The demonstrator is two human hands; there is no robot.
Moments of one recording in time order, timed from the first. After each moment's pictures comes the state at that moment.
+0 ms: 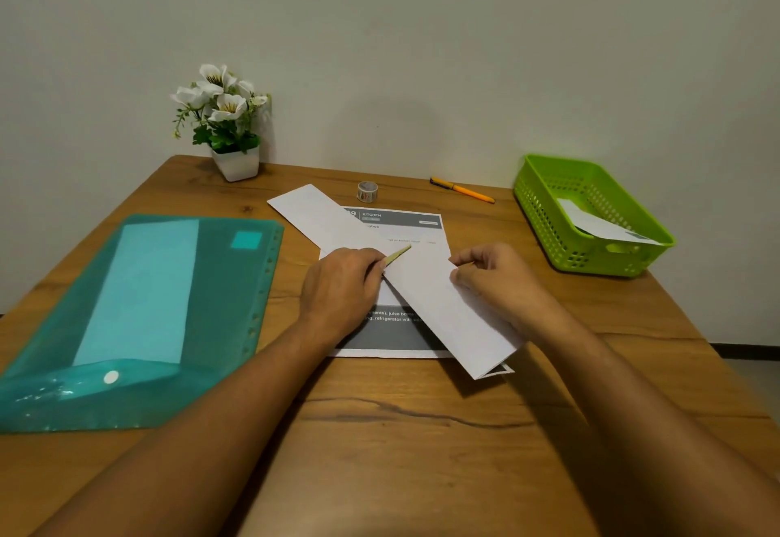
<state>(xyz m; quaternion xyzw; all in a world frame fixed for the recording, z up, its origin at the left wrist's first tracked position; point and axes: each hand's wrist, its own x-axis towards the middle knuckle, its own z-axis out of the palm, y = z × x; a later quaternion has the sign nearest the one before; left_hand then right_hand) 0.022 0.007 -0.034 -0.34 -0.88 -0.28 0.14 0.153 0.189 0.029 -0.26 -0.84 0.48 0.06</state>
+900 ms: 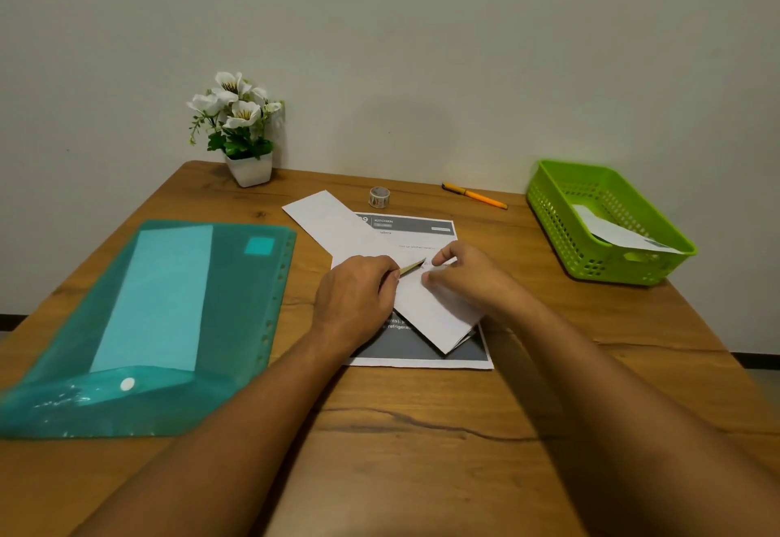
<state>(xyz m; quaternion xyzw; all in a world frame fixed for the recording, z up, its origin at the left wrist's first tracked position) 0.026 0.007 -0.032 -0.35 -0.88 -0.29 0.16 0.099 0.178 0.016 -0.27 -0.87 0.41 0.00</state>
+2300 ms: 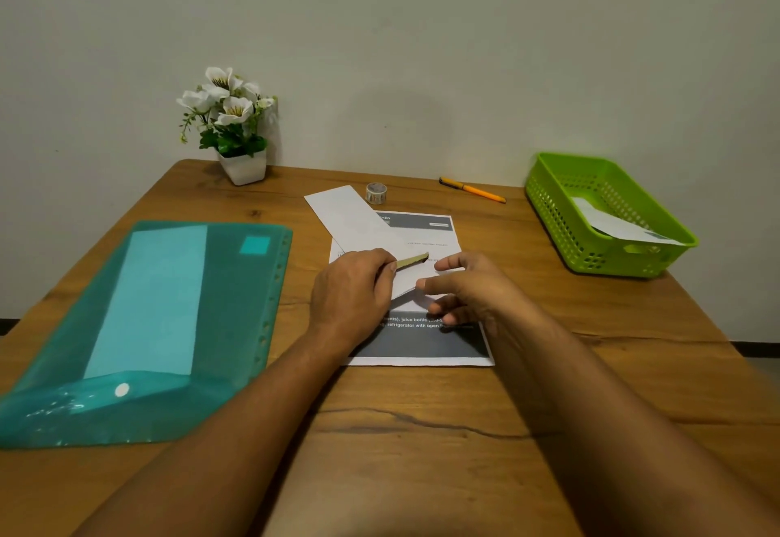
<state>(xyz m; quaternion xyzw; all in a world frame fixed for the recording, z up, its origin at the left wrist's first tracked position) 0.025 0.007 -0.034 -0.33 -0.87 -0.32 0.16 0.113 0.169 0.009 -0.32 -0.67 0.66 -0.01</state>
